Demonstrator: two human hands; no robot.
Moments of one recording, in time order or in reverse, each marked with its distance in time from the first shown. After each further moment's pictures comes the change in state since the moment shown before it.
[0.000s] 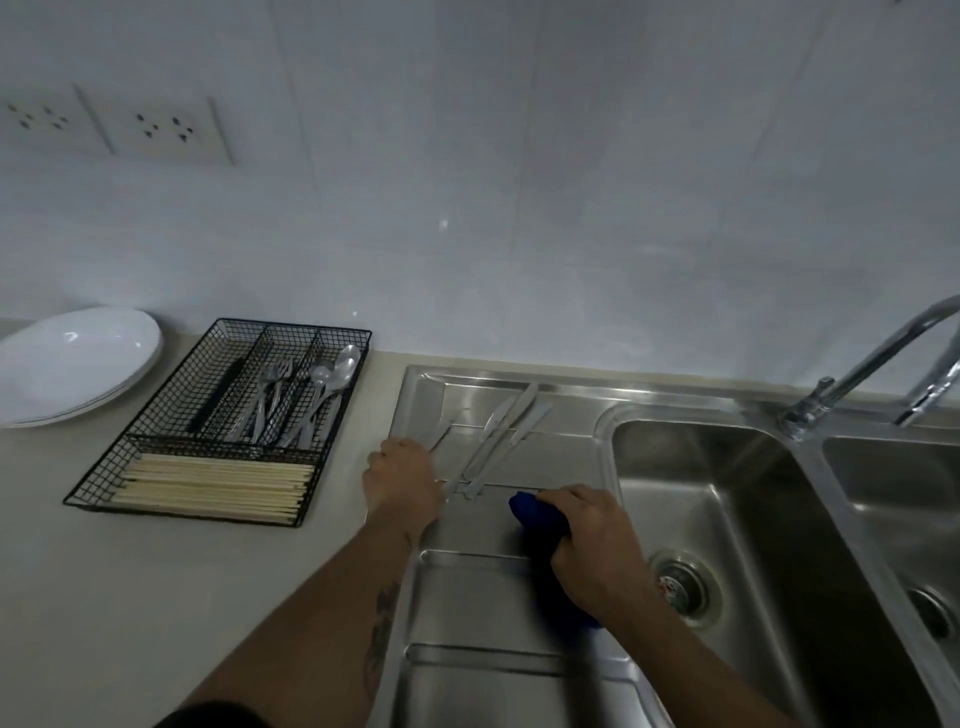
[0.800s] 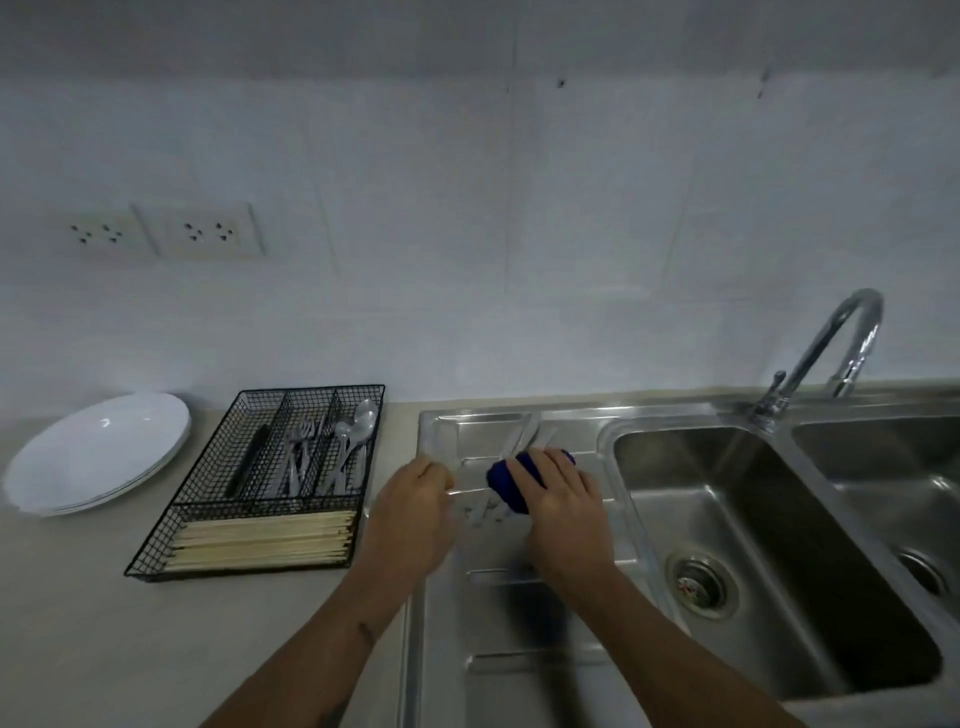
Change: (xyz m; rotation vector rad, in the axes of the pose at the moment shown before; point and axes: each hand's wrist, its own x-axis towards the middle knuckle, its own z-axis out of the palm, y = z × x) left_hand -0.061 -0.064 -0.066 -0.392 0.401 0.617; right_hand 0.003 -0.098 0.011 -0.341 0.207 -0.077
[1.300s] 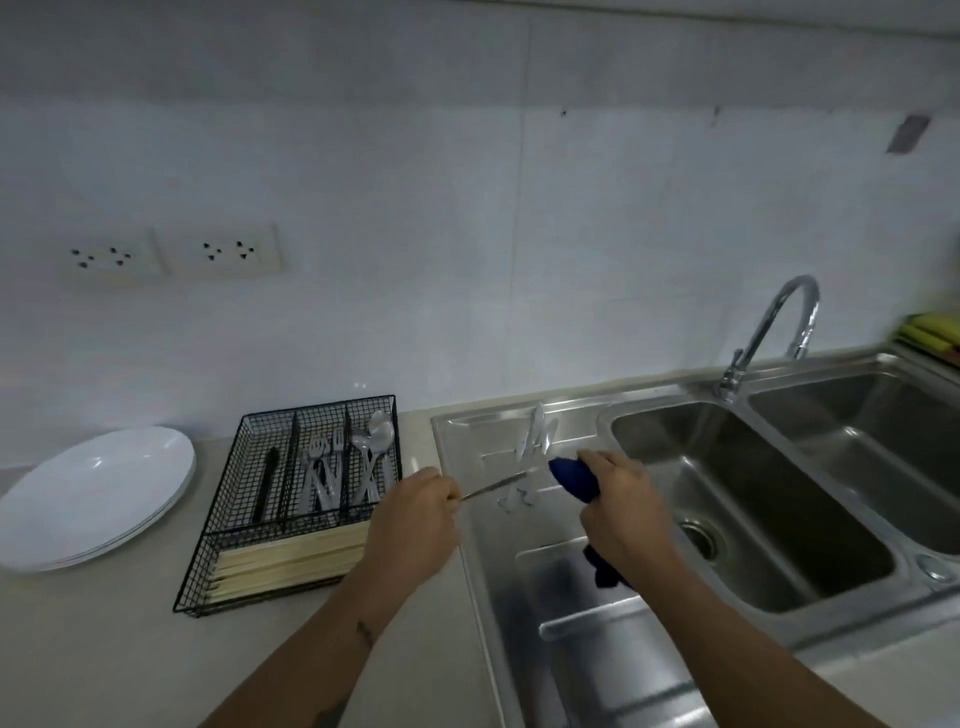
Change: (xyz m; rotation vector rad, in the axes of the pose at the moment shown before) left_hand -0.018 -0.062 -0.055 -0.080 -0.162 0.120; right_hand -0.028 -0.052 -0.033 0.125 0.120 0.399
